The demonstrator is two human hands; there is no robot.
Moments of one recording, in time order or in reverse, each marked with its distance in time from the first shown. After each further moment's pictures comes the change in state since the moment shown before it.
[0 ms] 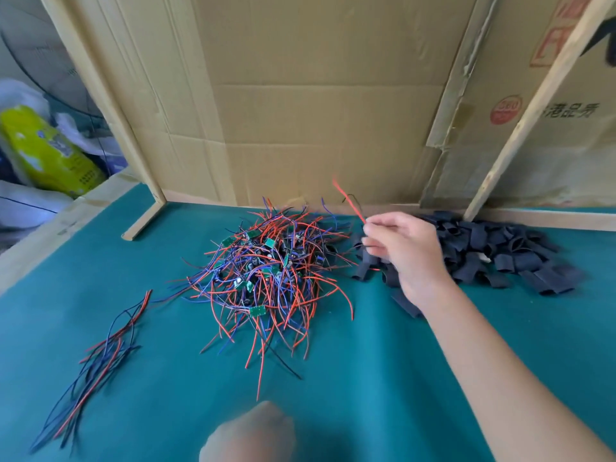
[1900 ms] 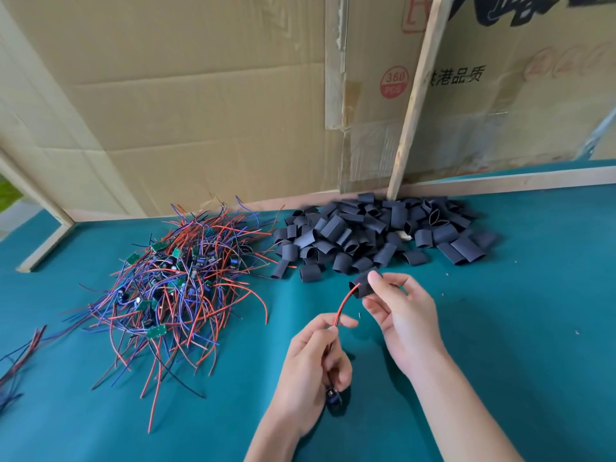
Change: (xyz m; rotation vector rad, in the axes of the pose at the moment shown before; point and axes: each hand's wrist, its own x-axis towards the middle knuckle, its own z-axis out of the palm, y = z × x) left_hand 0.057 0.131 0.160 -1.064 -0.586 -0.234; right_hand -0.052 0.067 -0.143 0.524 0.268 0.274
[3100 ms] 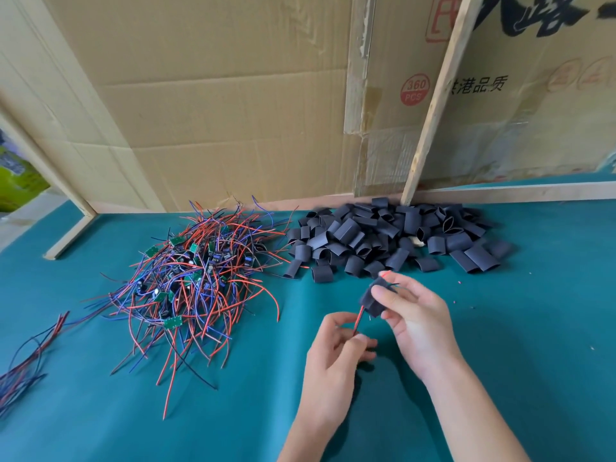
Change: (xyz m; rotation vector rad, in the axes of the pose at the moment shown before) left_hand -0.011 -0.006 0.019 0.271 0.183 0.158; right_hand 0.002 -0.004 -0.009 -0.112 -0.139 0.018
